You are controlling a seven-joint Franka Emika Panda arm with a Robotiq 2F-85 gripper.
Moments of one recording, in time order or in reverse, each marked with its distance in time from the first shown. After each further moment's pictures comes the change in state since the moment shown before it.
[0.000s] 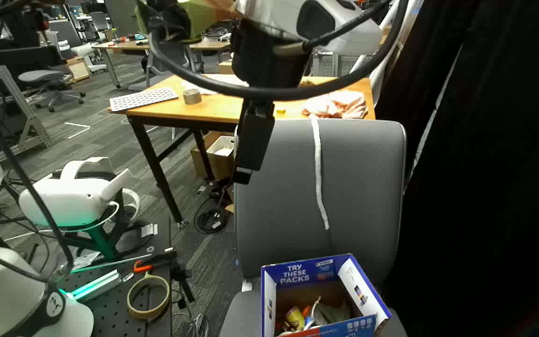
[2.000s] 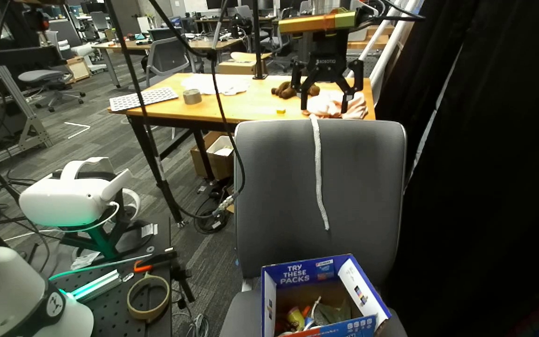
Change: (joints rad) arm 0.257 0.654 0.237 0.721 -0.350 0.030 -0.482
